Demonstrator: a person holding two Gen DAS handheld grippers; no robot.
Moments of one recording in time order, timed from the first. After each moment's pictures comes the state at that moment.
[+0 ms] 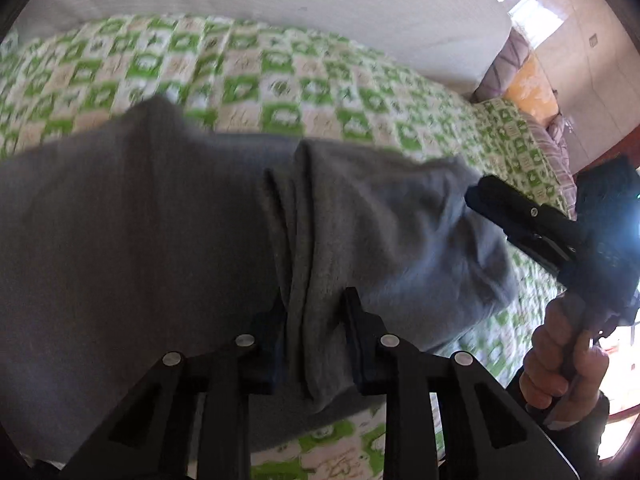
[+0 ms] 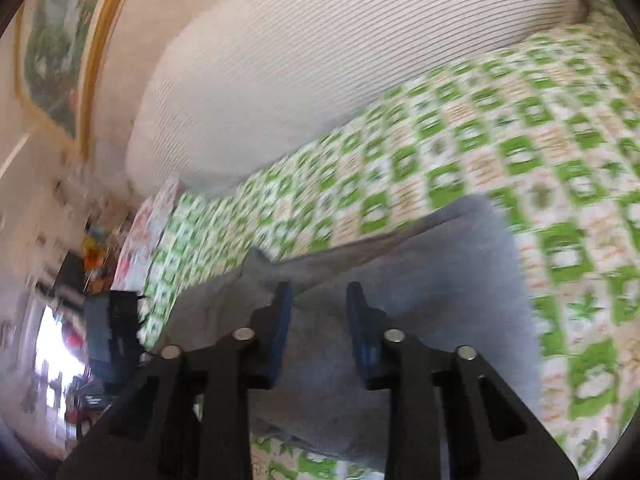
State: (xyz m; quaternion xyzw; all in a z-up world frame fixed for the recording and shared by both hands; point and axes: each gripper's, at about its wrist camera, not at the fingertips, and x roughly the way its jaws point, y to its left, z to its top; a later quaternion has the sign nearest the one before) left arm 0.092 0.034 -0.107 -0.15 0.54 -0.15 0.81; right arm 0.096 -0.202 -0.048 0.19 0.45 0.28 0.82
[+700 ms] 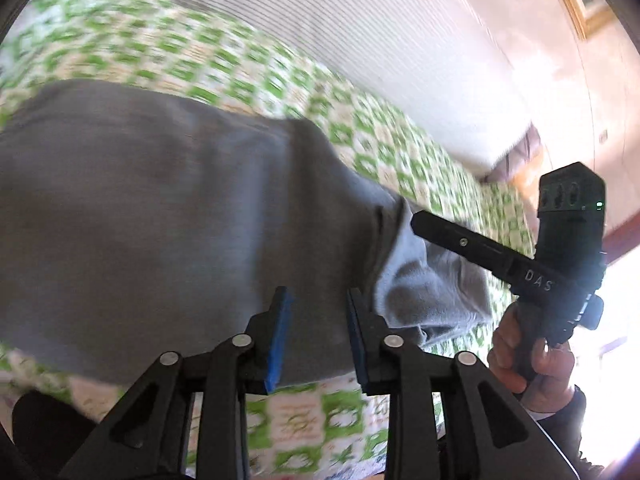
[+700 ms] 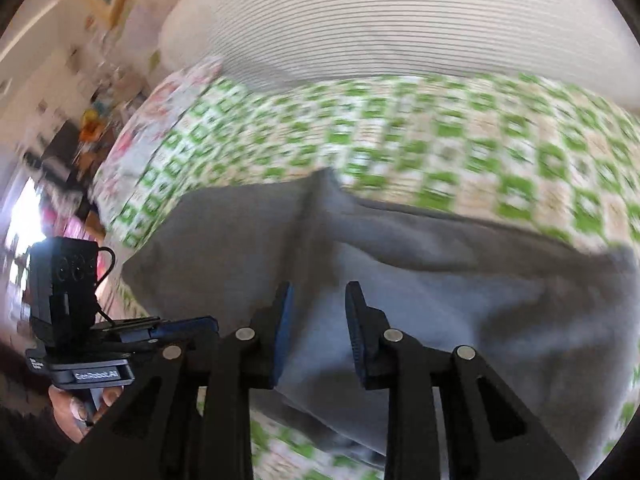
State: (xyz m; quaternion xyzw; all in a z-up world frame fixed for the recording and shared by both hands) left arm -0.003 0.161 -0.077 -0.29 0.46 -0.10 0.83; right arm 0.091 -0.051 -0.053 0.00 0.51 0.36 0.78
